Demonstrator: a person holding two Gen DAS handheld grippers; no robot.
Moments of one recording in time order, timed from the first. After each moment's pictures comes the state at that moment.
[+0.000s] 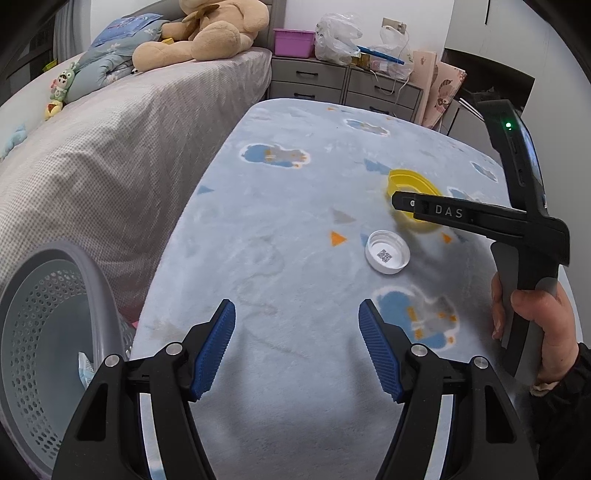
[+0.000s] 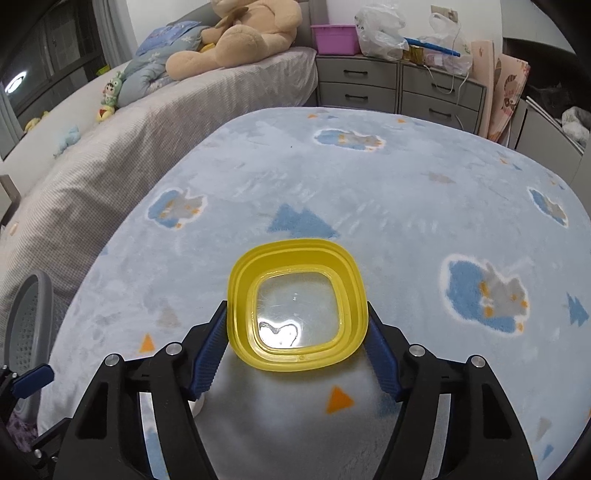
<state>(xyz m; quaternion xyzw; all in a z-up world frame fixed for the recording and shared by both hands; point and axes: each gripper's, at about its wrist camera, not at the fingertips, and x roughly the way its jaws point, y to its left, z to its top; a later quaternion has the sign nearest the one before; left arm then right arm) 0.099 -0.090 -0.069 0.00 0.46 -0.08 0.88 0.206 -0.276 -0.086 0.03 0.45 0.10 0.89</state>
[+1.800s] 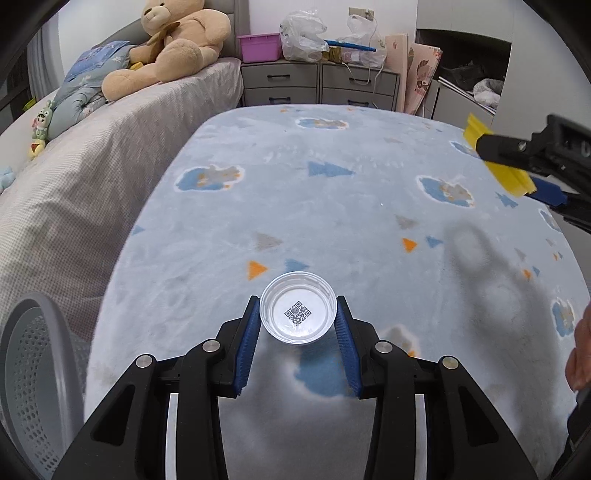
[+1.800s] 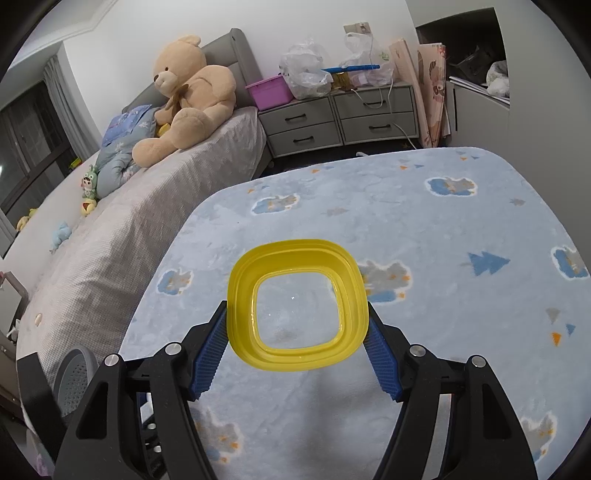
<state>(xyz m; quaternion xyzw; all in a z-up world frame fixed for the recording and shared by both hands) 0.117 -0.161 -0.073 0.06 0.45 -0.09 0.89 0.133 -0.356 -0.017 0.16 0.37 0.02 0.92</state>
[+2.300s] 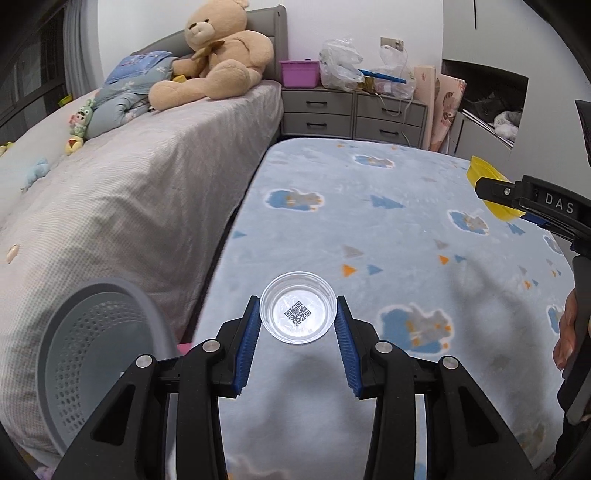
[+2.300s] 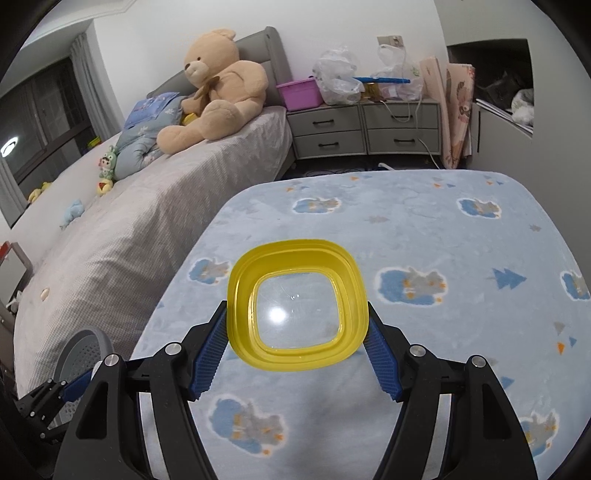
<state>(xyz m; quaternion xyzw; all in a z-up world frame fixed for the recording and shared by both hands) 0.069 -0.079 -0.020 0.04 0.40 -0.04 0.91 0.123 -0.301 0.004 0.11 0.36 0.06 0.92</state>
